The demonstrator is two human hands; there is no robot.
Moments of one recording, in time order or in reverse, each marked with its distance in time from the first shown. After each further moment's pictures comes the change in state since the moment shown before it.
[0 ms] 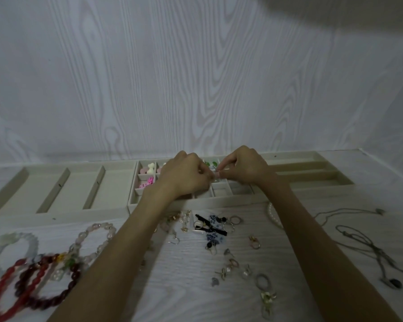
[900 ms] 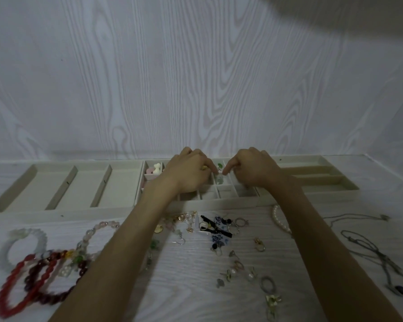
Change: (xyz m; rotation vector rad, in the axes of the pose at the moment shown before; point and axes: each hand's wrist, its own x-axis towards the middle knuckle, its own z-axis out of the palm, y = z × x) left_hand 0.000 -0.004 -0.011 0.116 -0.074 0.026; right_hand -0.006 -0.017 -0.011 -0.477 -0.100 -0.068
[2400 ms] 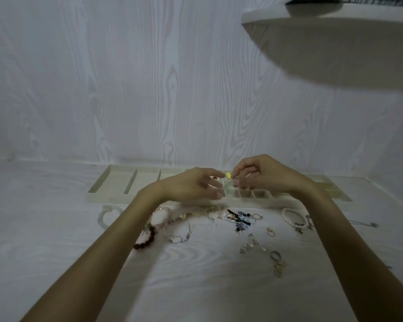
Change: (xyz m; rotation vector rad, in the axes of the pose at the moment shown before) left_hand -0.139 0.009 -0.069 -0.516 -0.165 0.022; right_hand -0.094 -0.069 -0.072 0.707 -0.124 -0.196
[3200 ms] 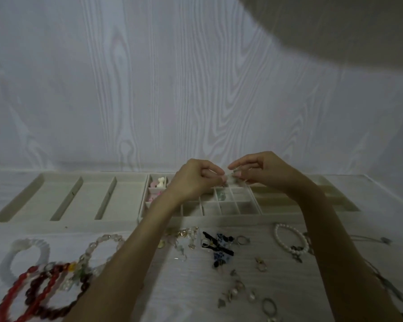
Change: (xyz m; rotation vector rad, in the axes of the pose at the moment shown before) left_hand 0.144 -0.034 0.033 -0.247 0.348 0.022; right_hand 0.061 0.094 -0.038 0.127 0.154 0.114
